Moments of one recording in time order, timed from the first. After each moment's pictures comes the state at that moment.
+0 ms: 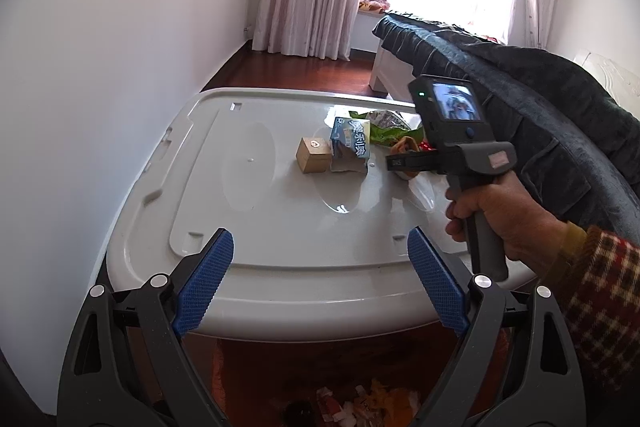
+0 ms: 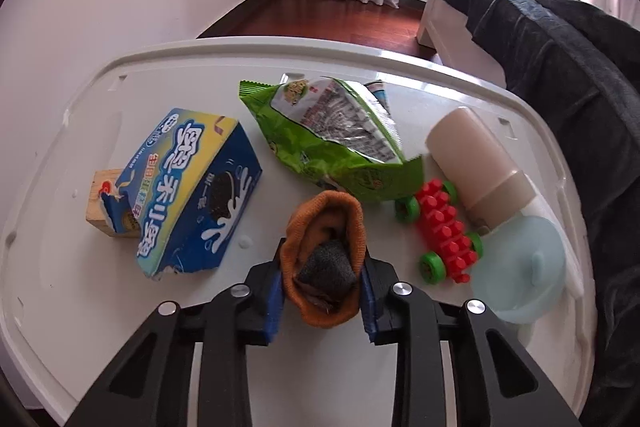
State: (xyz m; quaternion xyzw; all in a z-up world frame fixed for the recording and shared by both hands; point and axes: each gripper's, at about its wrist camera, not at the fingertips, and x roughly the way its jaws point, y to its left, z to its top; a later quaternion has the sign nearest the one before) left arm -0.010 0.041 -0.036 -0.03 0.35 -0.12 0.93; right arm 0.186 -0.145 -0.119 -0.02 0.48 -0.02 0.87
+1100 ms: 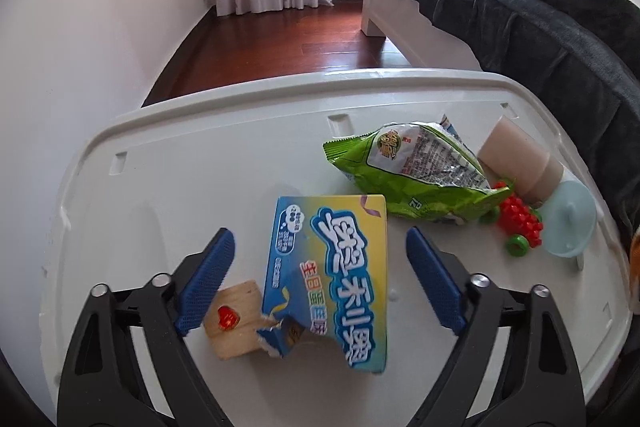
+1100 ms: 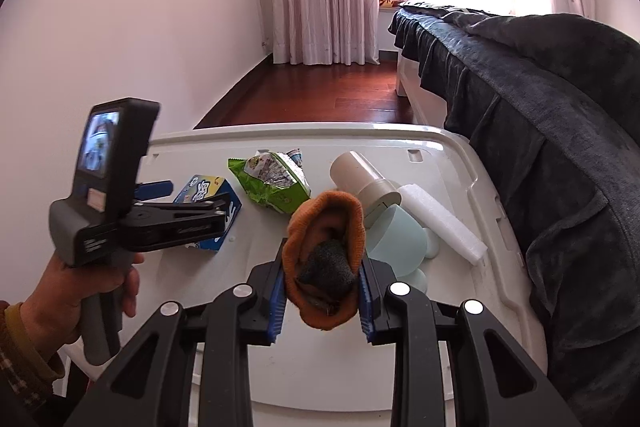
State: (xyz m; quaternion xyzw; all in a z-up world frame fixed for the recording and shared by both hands) left arm 0.238 -0.071 -0.107 0.06 0.44 -0.14 0.89; right arm 0.089 -0.212 -0.037 0.03 0.38 -0.01 0.92
